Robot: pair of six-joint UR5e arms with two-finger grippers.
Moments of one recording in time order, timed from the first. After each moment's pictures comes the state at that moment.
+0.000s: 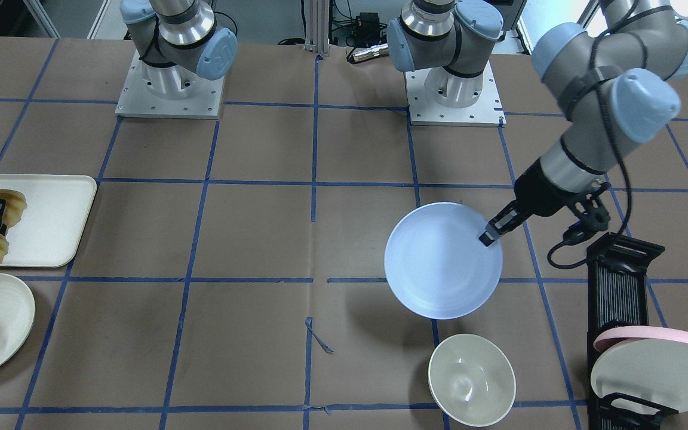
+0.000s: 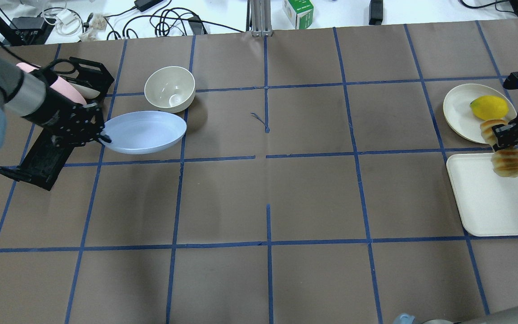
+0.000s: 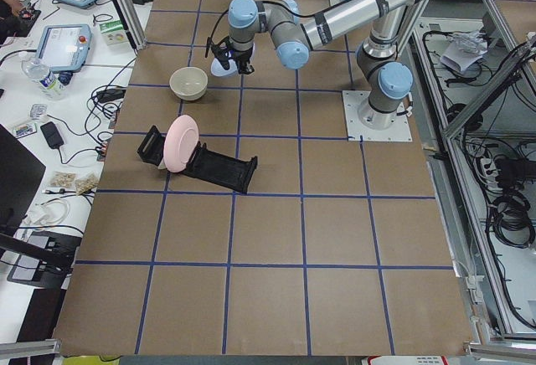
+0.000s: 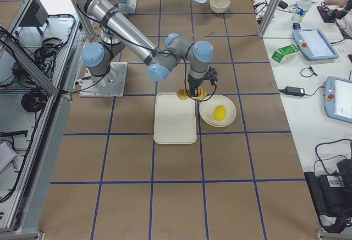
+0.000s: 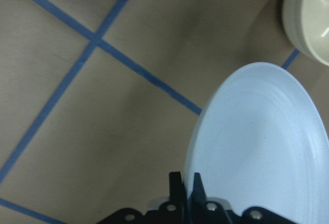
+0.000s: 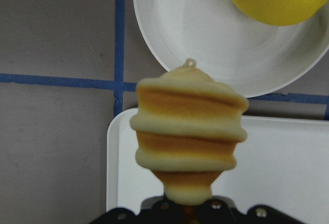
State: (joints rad) left arm -1.39 -1.68 -1.91 -1.05 1.30 -0.47; right arm 1.03 -1.34 1.76 -1.93 -1.61 -0.60
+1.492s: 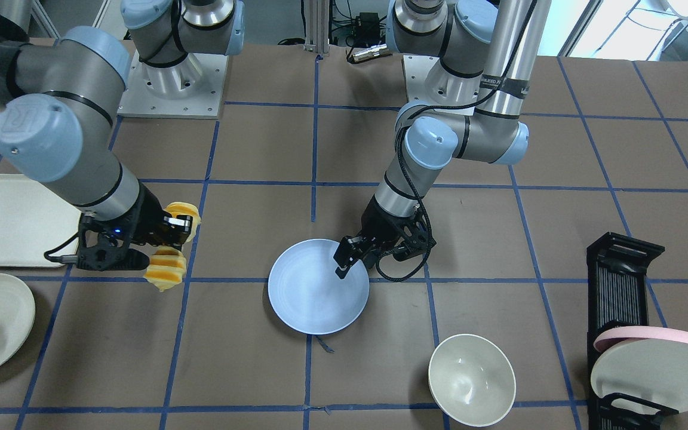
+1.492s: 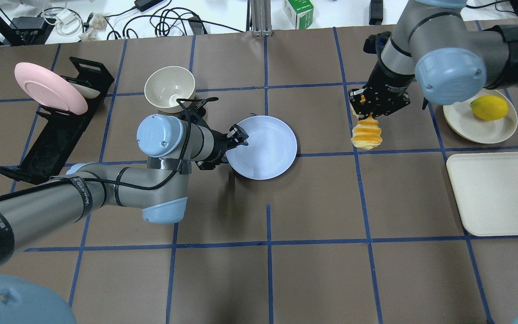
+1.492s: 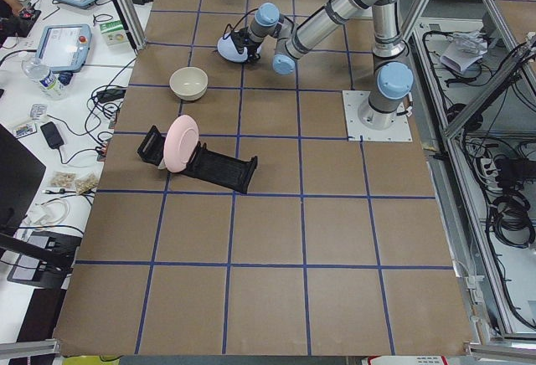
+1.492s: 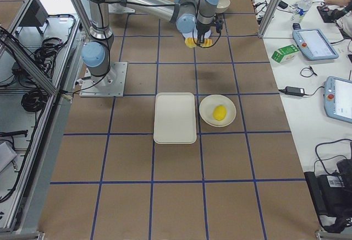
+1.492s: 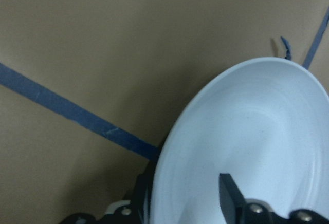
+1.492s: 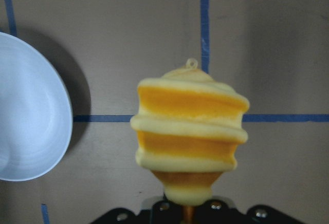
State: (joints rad) left arm -1.72 -1.95 -2.09 -0.29 1.29 -0.77; right arm 1.55 -1.31 1.68 -1.87 -1.44 -0.02
